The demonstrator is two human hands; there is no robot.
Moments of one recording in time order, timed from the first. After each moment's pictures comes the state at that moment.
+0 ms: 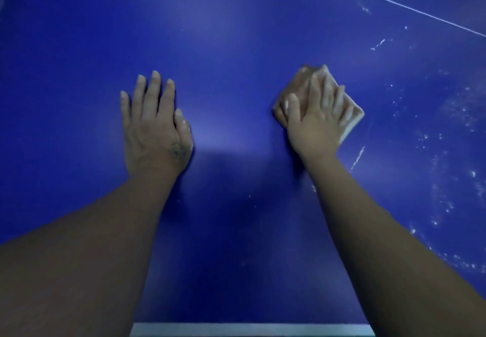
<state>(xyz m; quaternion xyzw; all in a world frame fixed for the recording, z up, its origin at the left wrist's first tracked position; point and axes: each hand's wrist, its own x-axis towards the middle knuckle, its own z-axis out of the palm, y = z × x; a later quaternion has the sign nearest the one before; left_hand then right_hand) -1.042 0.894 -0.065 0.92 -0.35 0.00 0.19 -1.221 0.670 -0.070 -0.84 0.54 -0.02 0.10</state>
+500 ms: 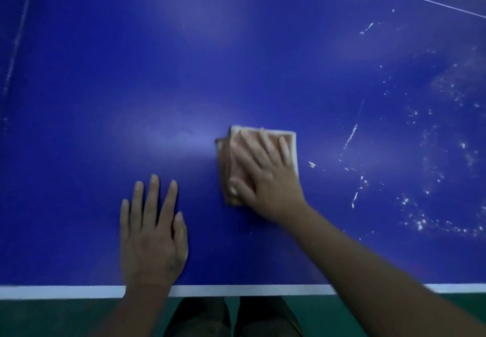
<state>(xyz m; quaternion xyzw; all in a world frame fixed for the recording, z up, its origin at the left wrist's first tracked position) -1.161 1.068 -0.068 0.91 -0.39 -0.04 0.13 -1.282 0.815 -0.064 -0.97 0.21 -0.01 0.12</state>
